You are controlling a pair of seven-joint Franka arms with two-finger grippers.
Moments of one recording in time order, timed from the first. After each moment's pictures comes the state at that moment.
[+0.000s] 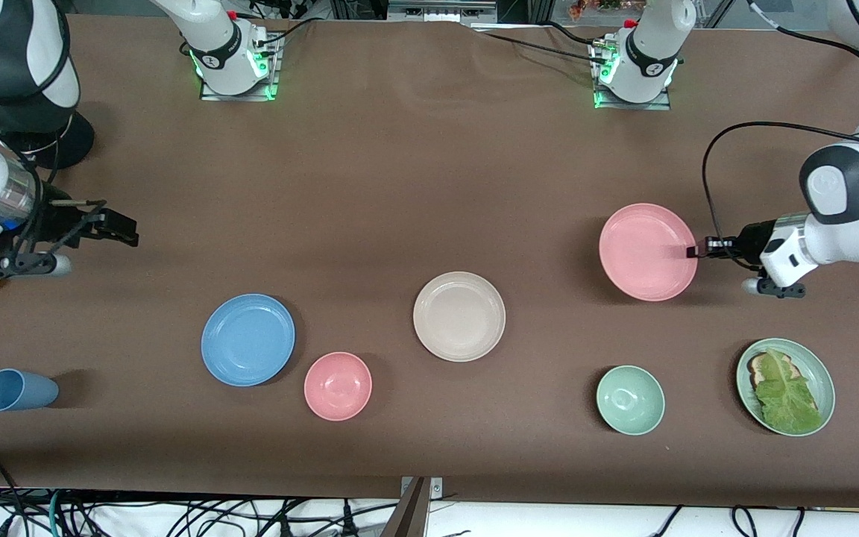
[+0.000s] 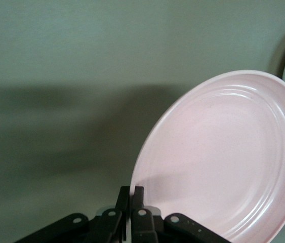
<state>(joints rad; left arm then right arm) 0.02 0.32 0.12 -1.94 -0.43 1.94 0.34 0.11 0.21 -0.07 -1.59 0.02 1.75 0.00</state>
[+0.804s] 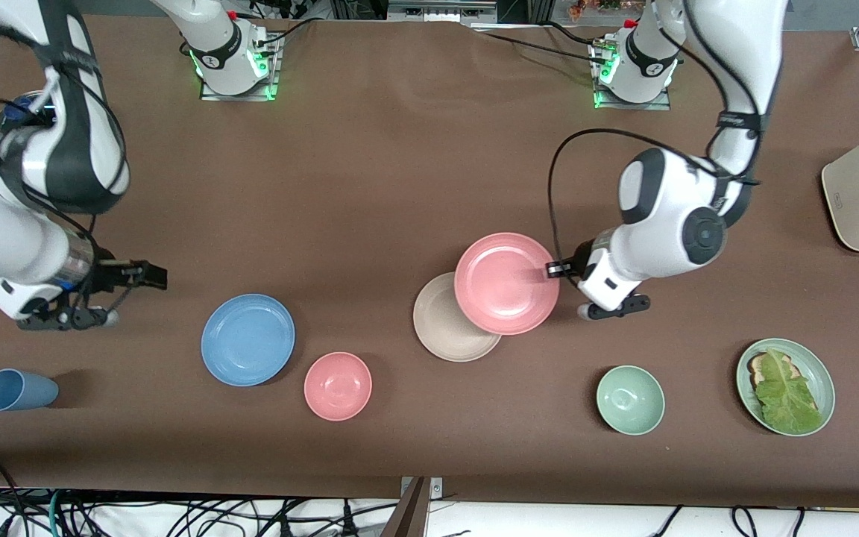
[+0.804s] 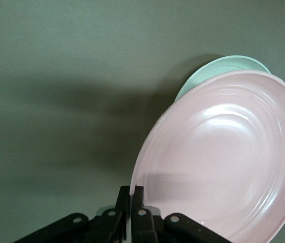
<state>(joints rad) -0.44 0.48 0.10 -1.73 -0.47 2.12 -0.33 0.09 0.44 -0.07 -1.59 0.02 1.98 -0.05</state>
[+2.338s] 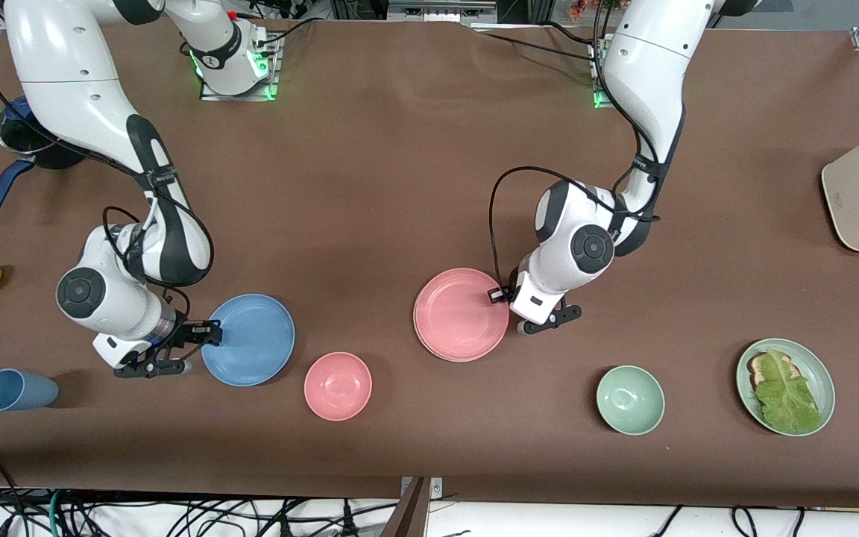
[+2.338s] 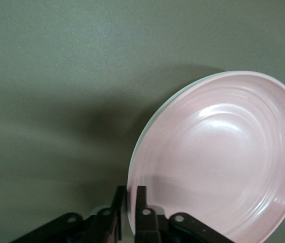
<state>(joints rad) -0.57 0.71 0.11 -1.63 -0.47 2.35 -0.52 0.12 0.75 -0.07 -1.56 0.06 2.35 -0.04</state>
